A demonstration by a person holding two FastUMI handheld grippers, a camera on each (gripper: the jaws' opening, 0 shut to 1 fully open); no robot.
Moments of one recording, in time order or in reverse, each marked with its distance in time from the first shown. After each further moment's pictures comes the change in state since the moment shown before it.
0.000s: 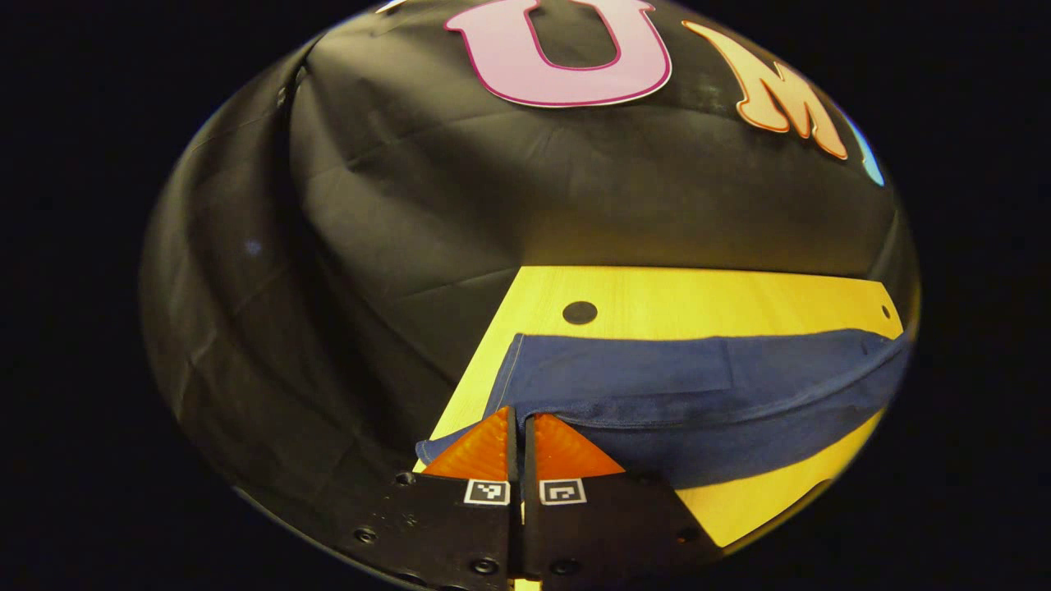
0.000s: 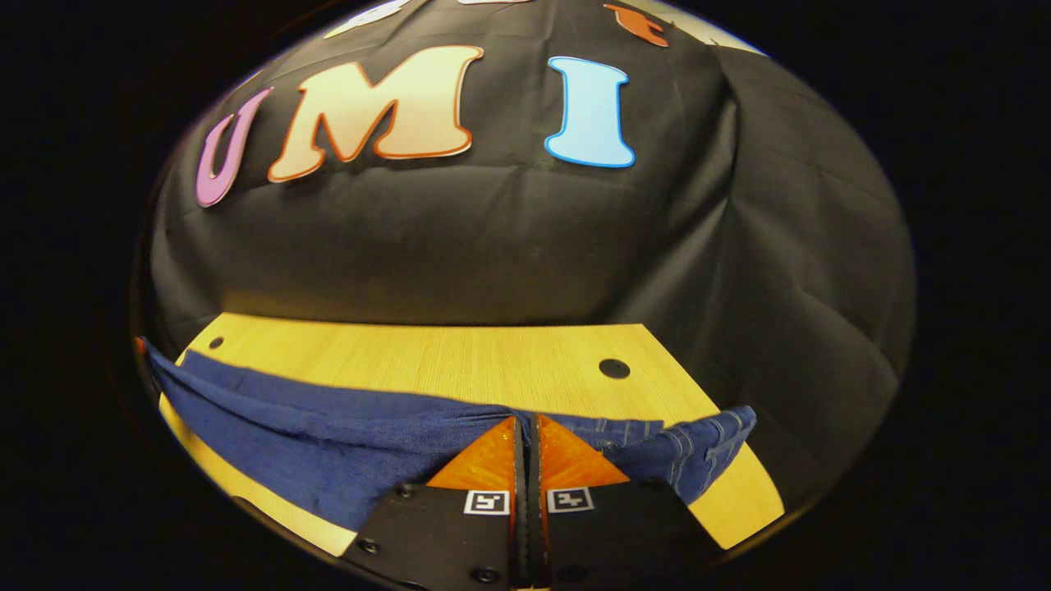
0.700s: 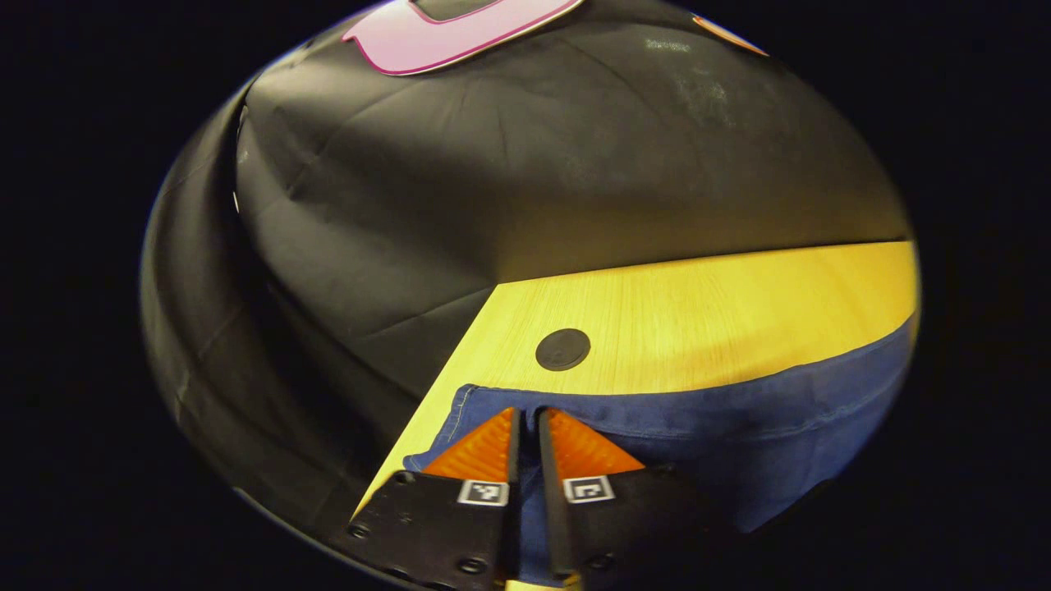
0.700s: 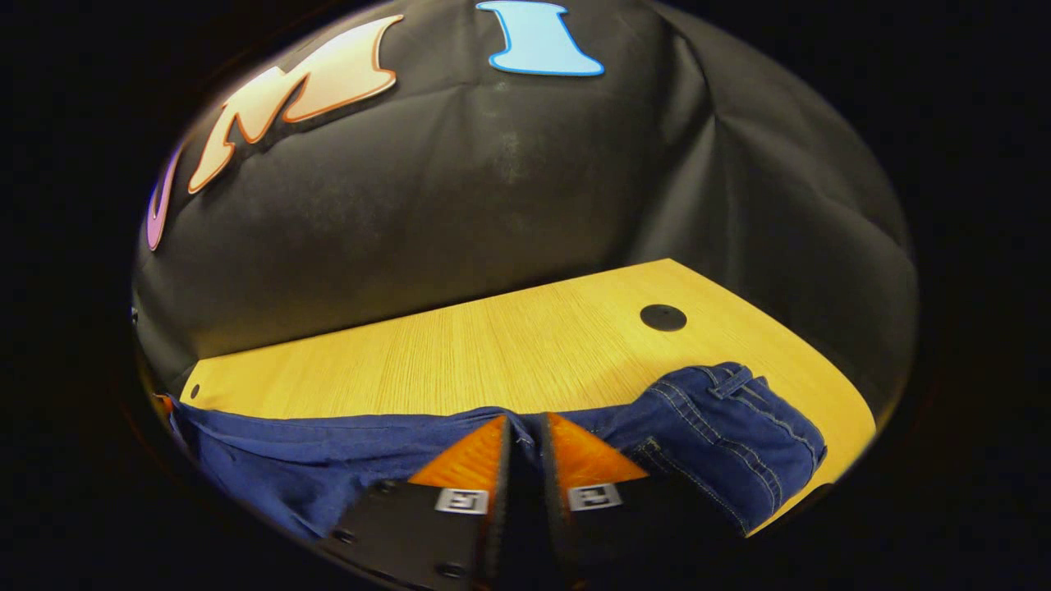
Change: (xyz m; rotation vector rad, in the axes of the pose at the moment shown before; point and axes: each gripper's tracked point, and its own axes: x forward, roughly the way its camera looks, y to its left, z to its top) left arm -0.020 -0.002 0.002 0.102 -0.040 0.099; right arm 0.100 0.009 -0.070 0.215 0.120 0.040
